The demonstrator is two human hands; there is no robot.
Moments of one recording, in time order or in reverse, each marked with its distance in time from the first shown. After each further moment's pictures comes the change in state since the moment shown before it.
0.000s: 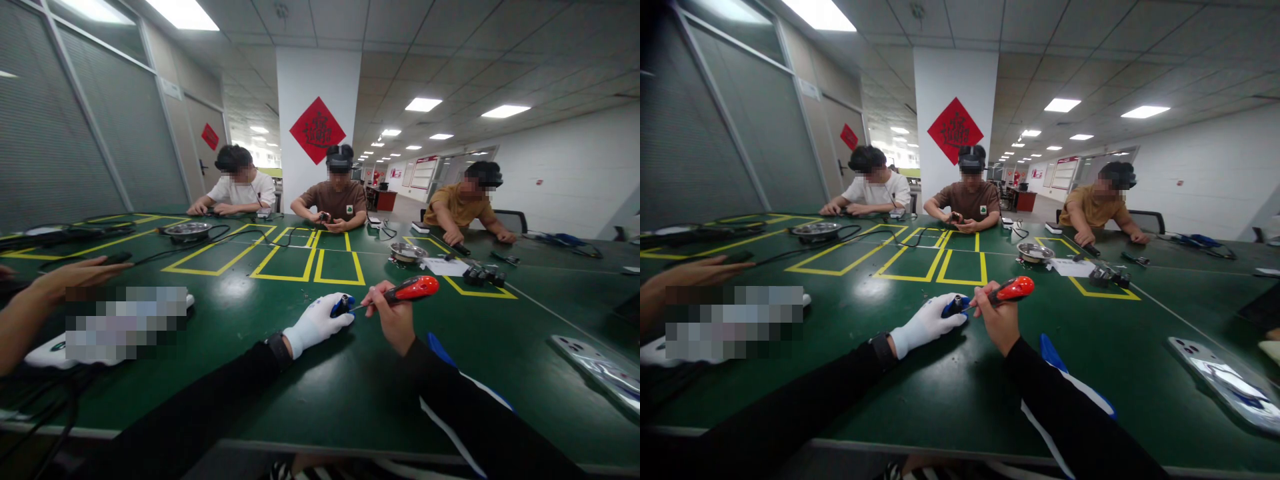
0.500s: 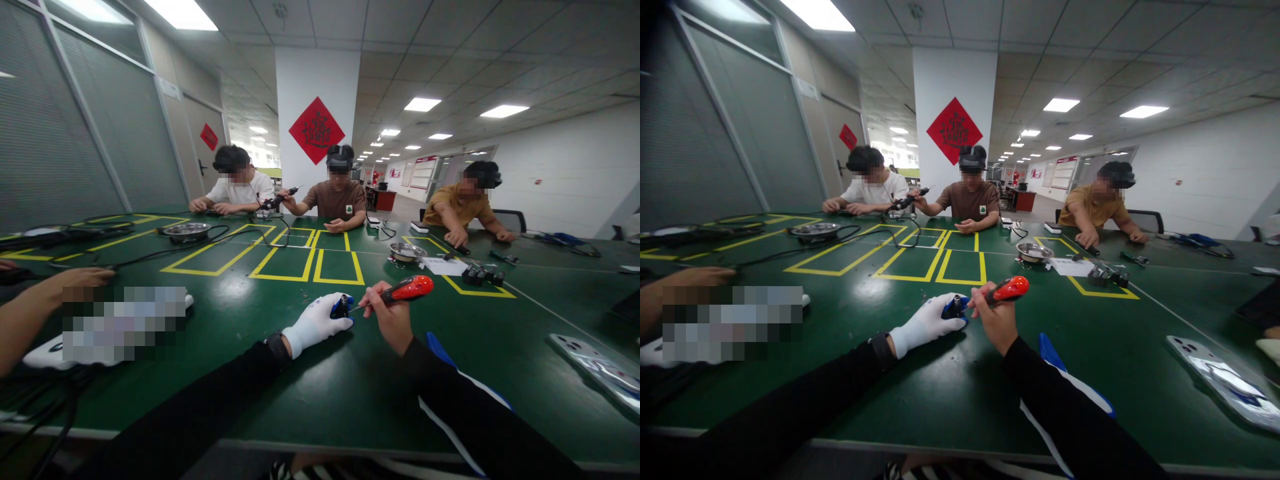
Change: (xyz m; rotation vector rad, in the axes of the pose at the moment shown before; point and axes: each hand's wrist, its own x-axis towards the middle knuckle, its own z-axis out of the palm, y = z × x) left_hand 0.001 -0.006 0.003 -0.039 -0.015 -0.003; right_hand 0.000 -0.001 0.002 0.001 -0.022 0.018
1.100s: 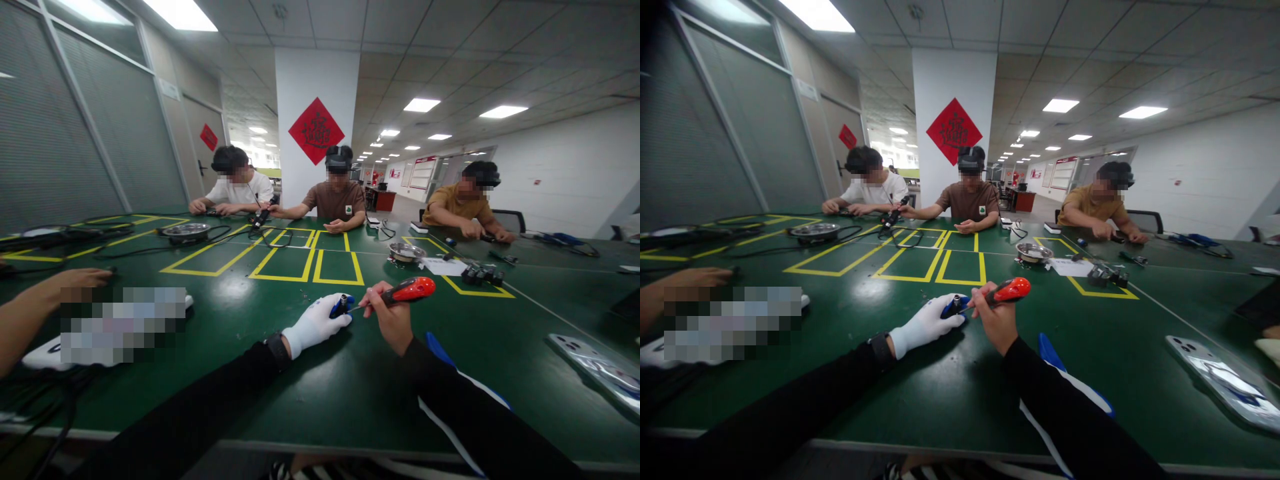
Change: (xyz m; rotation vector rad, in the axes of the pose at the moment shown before) left_hand -0.002 0.008 -0.002 -0.006 -0.006 -0.013; right_hand 0.000 0.002 -0.001 0.003 0.009 -0.011
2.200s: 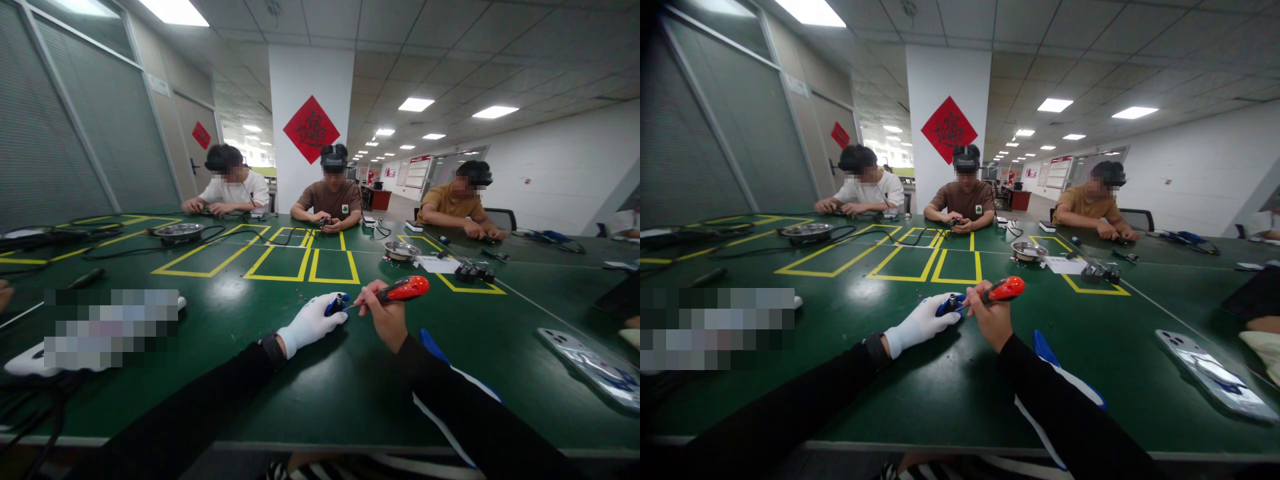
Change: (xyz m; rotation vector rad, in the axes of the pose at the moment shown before) left_hand 0.001 -0.003 0.000 -0.070 -0.039 -0.020; right_hand -0.001 0.001 0.000 0.001 0.005 -0.008
